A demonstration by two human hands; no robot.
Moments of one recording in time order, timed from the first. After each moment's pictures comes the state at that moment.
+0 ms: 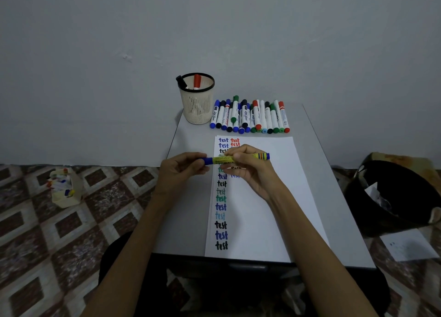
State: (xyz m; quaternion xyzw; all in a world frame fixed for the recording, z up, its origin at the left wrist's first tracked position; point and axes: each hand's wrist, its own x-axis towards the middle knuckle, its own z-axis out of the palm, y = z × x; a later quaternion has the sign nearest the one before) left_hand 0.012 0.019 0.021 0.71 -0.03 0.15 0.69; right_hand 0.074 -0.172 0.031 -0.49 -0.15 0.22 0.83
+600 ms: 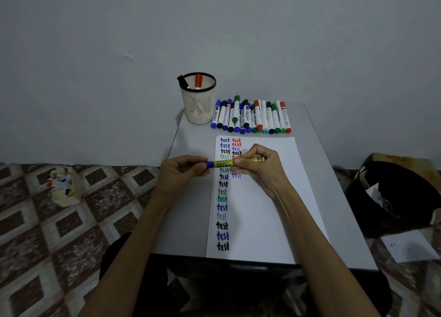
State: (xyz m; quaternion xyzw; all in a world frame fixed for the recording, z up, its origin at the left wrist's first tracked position) left_hand 0.013 0.022 0.019 0.70 -0.01 0.14 0.70; right_hand 0.080 -0.182 0.028 -0.56 -0.10 0.15 0.81
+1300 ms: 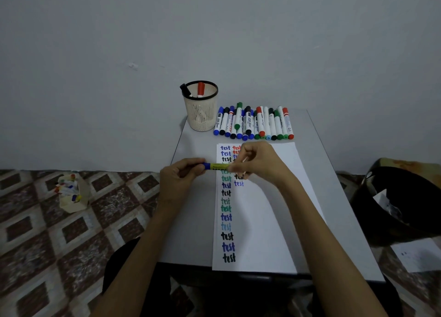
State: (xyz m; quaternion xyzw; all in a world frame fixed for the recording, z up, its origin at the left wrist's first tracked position) left_hand 0.018 0.018 0.014 0.74 0.02 0.25 0.63; right_hand 0.099 -0.177 0.064 -0.80 -0.23 0.14 0.53
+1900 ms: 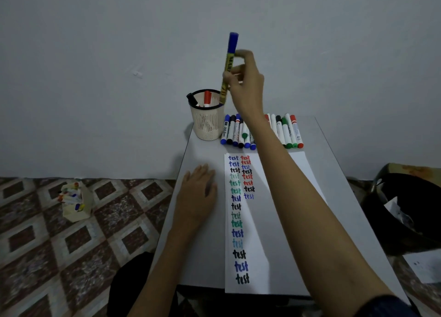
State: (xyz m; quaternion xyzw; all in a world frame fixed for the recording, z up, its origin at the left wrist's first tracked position) left_hand 0.035 0.017 -0.007 0.94 0.03 0.18 0.28; right_hand 0.192 -0.079 0.154 -0.74 -0.22 -0.24 0.59
